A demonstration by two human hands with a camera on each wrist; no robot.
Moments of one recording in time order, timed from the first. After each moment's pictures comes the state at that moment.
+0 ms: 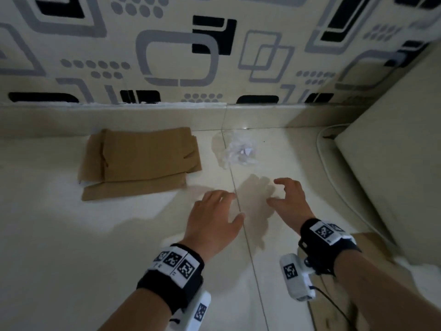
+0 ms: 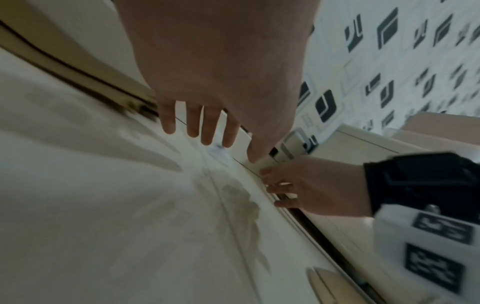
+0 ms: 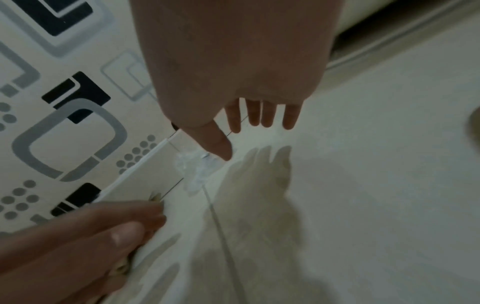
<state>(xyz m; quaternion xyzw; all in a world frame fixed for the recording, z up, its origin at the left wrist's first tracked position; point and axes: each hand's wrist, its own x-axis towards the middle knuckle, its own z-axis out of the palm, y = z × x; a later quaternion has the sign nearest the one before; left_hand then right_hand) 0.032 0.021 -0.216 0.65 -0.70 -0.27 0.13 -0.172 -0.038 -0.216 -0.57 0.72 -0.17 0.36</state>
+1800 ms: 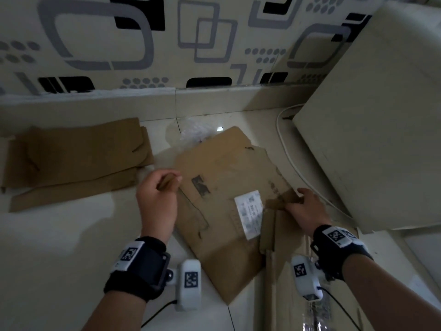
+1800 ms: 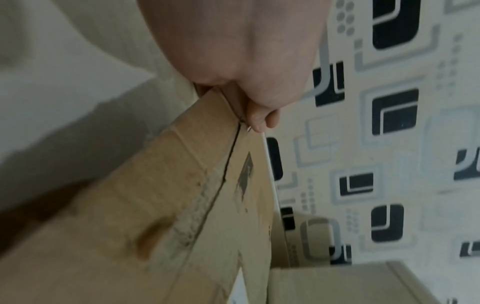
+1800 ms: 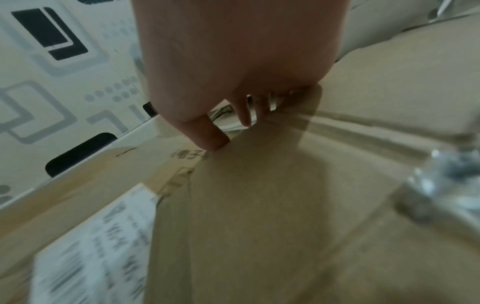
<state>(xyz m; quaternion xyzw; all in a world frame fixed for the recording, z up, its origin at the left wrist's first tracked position) 0.008 0.001 -0.222 0.65 -0.35 -0.39 0.55 -0.316 -0.006 -0.235 -0.43 0.84 -0.09 0.31</state>
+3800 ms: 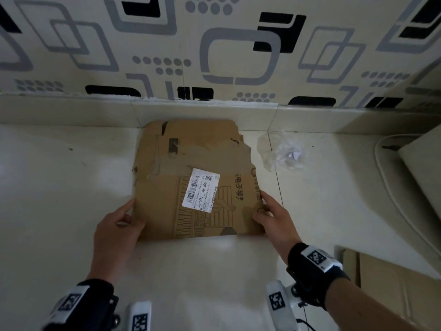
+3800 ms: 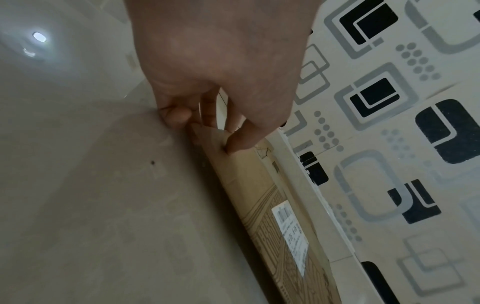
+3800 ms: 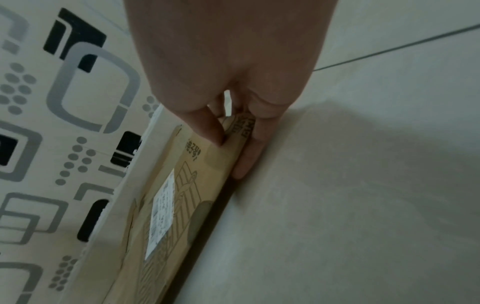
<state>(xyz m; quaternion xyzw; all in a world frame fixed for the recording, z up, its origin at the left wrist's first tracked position) 0.251 0.116 -0.268 0.81 -0.27 -0.27 0.43 -0.053 0.003 -0.245 -0.49 0.59 -0.28 0.58</state>
